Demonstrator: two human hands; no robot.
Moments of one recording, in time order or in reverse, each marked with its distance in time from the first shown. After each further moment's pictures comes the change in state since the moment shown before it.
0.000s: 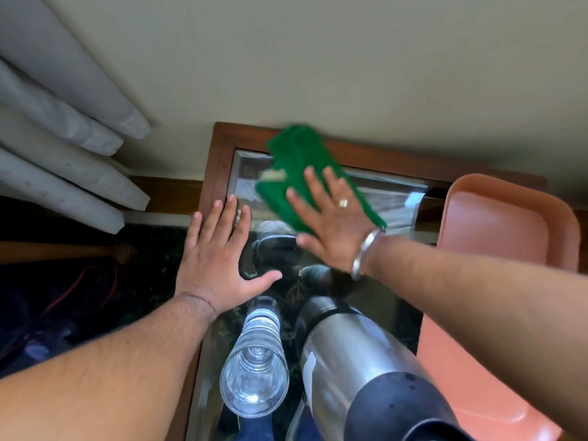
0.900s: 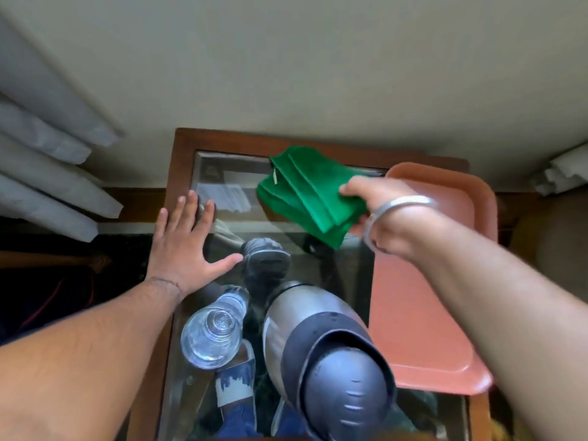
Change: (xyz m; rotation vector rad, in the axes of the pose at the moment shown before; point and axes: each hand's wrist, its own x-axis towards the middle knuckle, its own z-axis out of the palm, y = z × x) left_hand 0.000 0.003 -0.003 -0.031 -0.009 -0.007; right_hand -0.102 0.018 -0.096 1.759 0.258 1.008
